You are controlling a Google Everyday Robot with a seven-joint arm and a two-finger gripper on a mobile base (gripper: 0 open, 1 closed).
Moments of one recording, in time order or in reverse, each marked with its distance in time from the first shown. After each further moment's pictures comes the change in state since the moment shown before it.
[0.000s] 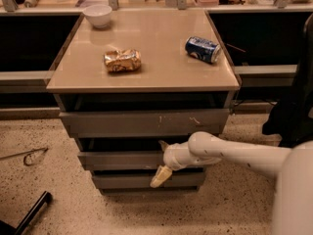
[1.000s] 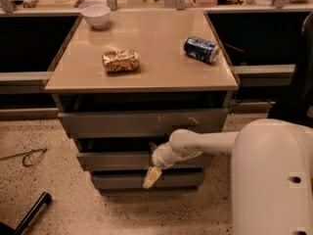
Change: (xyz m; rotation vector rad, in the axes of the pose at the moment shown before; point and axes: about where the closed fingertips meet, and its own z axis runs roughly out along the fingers) arm -0.001 0.002 0.059 -0.085 0.123 -0.042
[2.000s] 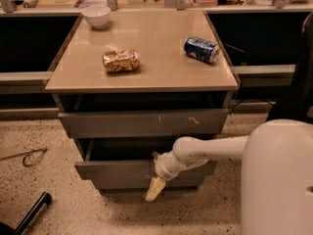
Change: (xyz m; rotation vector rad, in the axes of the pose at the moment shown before) arm 0.013 0.053 -0.014 -0.064 0.031 0.052
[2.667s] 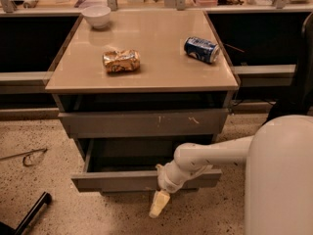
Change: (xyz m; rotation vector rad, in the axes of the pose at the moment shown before) arm 0.014 0.060 -0.018 -0.098 0.086 0.066
